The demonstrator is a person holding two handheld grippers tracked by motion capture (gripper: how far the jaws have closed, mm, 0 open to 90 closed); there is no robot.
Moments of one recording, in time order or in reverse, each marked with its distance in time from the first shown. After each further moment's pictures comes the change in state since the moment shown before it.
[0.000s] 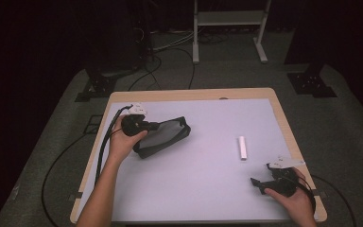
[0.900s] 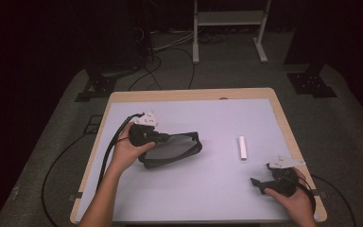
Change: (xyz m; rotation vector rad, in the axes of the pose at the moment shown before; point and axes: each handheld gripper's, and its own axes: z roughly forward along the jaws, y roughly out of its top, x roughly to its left) left arm -0.049 0.011 -0.004 0.035 -0.139 0.128; right arm 0.000 0.000 0.000 -0.001 0.000 0.001
